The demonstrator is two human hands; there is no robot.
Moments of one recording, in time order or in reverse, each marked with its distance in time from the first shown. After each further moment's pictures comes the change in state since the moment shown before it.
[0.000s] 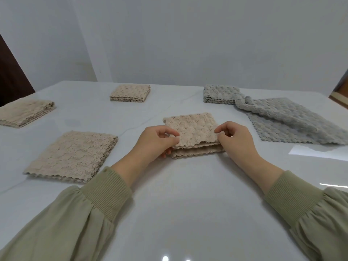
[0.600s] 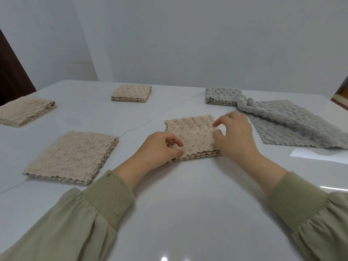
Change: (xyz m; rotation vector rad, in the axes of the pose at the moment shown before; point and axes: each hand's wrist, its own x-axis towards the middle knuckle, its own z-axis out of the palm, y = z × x) left_hand 0.005 -0.009 0.001 0.331 -0.090 0.101; right_hand 0.010 -0.018 0.003 -0.511 0.003 -0.206
